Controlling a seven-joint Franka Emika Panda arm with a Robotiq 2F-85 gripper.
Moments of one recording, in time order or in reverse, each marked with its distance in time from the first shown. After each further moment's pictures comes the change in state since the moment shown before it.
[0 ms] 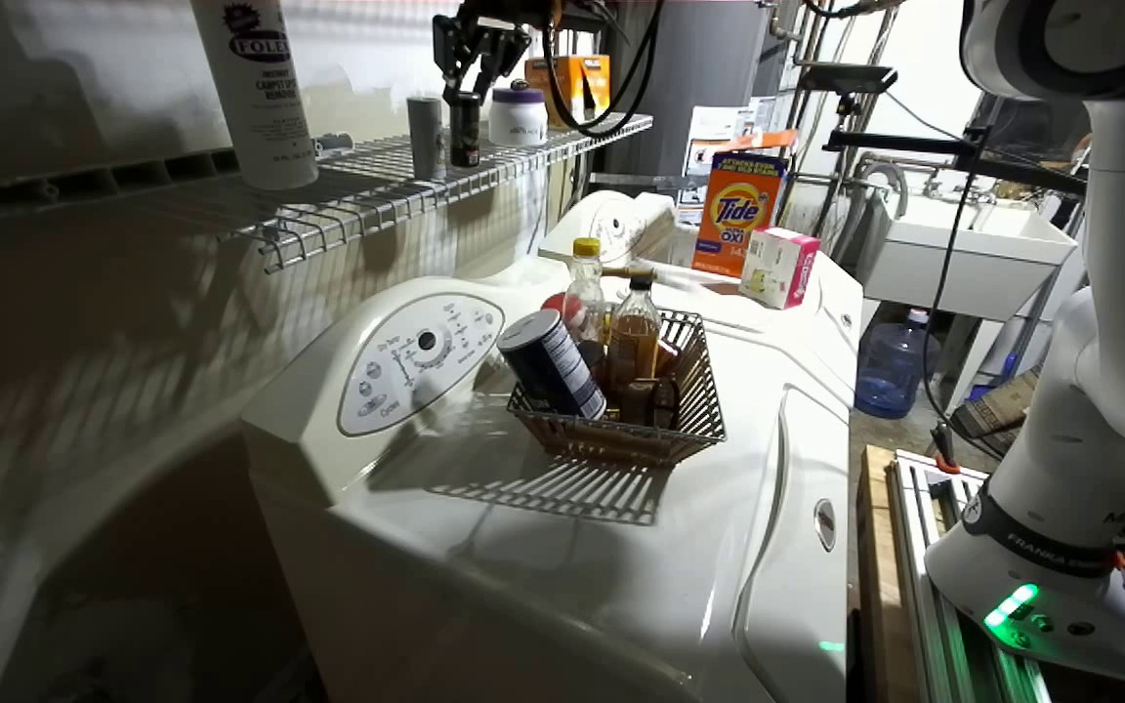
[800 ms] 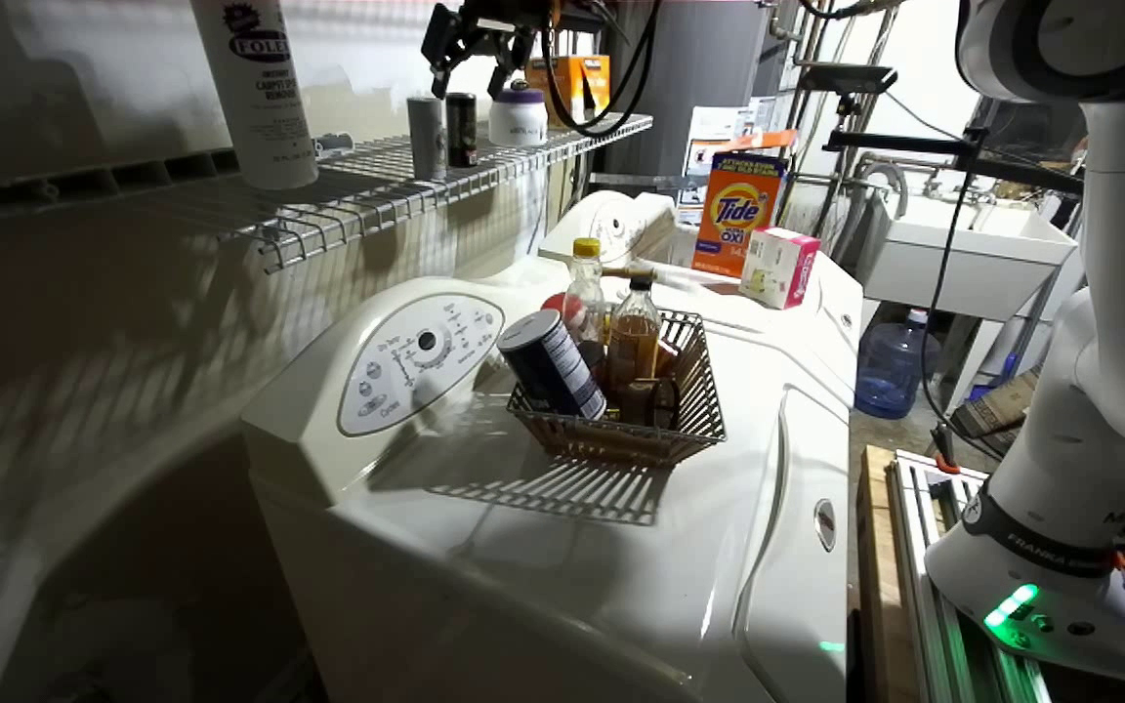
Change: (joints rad) arm -0.001 0.009 0.000 0.016 0.002 -0.017 0.004
